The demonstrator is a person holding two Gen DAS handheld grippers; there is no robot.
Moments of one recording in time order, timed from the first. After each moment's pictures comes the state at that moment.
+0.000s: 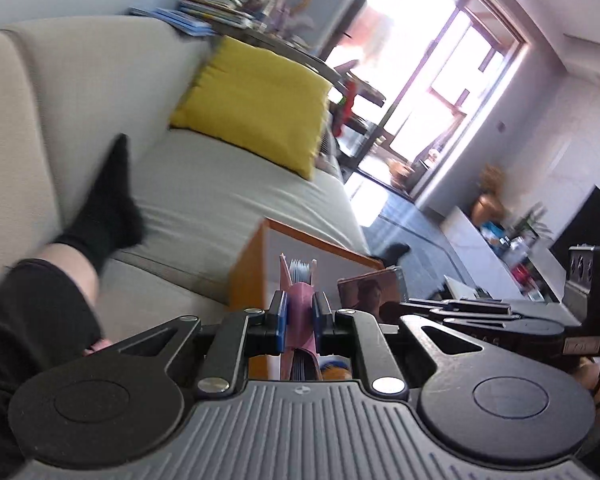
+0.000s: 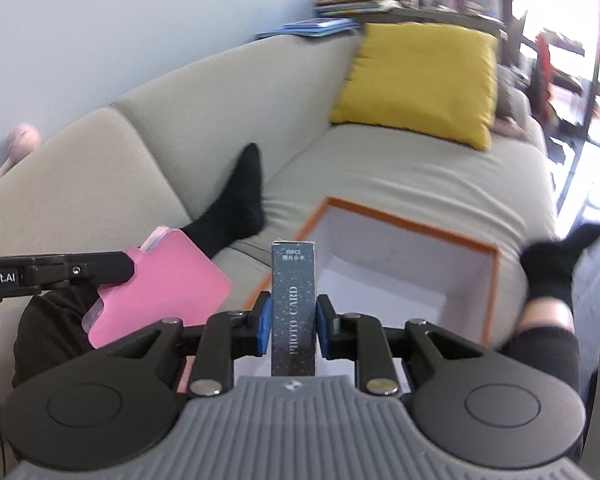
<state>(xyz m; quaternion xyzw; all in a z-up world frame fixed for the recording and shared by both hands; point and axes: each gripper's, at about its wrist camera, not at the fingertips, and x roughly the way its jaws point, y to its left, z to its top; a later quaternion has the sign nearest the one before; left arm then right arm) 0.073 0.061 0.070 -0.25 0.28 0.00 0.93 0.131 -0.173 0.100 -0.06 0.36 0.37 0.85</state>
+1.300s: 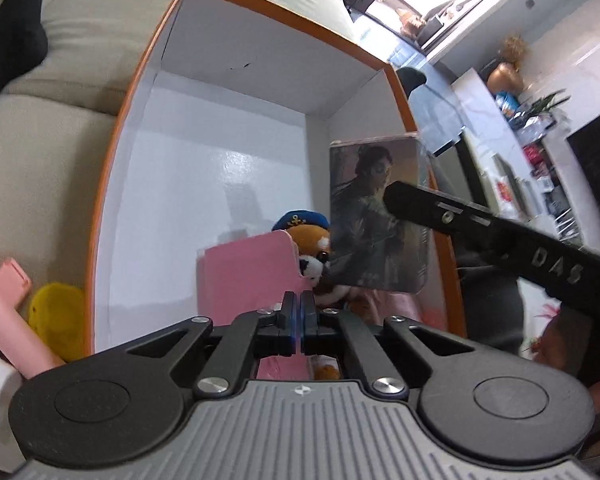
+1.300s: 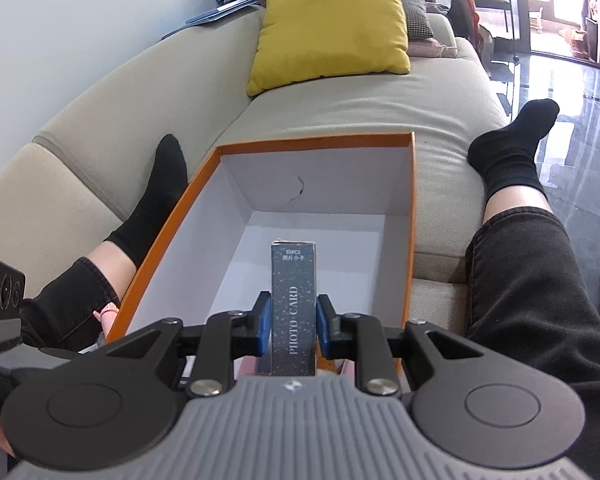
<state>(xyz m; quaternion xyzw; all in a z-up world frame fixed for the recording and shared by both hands) 0.163 -0.015 -0.043 -0.27 0.50 -0.05 0.82 0.164 -0.234 0.030 0.03 0.41 0.30 0.86</state>
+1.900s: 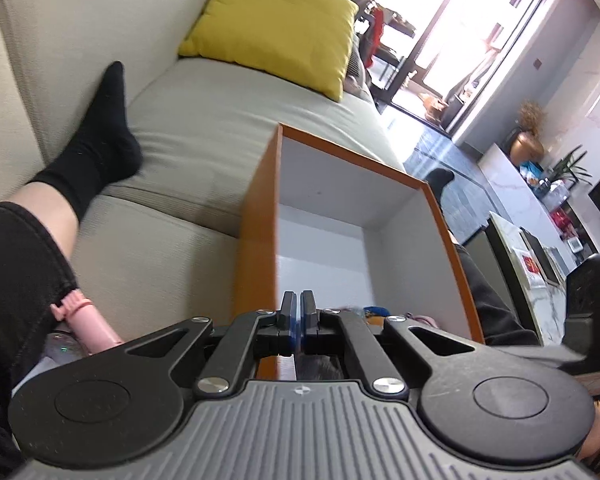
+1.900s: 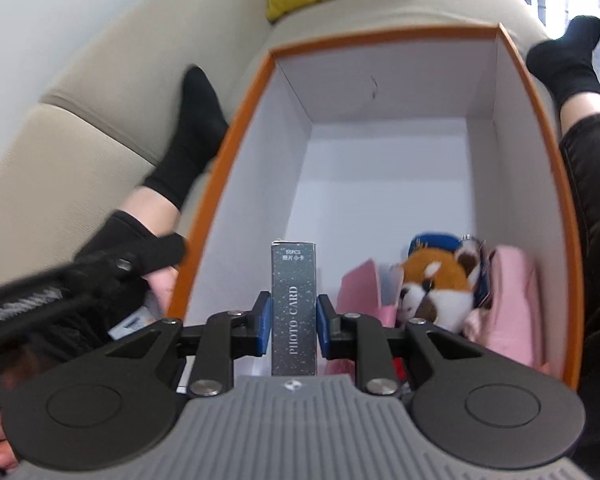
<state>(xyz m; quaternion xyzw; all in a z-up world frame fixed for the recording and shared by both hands) 0.098 0.038 0.009 -0.23 0.38 0.04 0.90 0.145 -0.160 -0.004 0.05 0.52 0.30 0.80</state>
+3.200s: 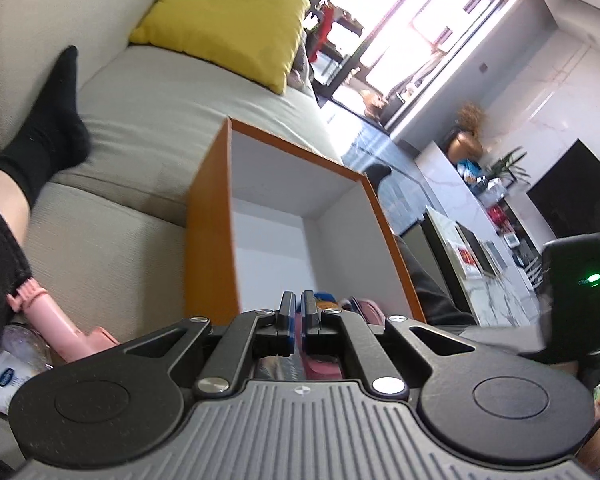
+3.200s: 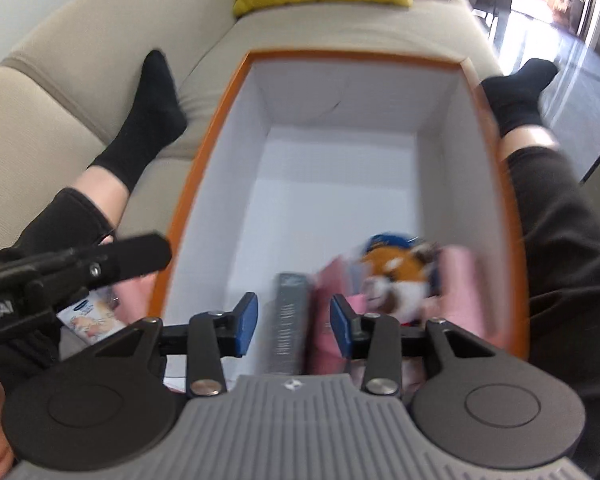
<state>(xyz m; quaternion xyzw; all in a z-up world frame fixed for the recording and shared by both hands) 0.102 0.038 0.009 -0.27 0.37 -0.06 0.89 0.120 -0.165 0.028 -0.04 0.50 0.22 0.84</state>
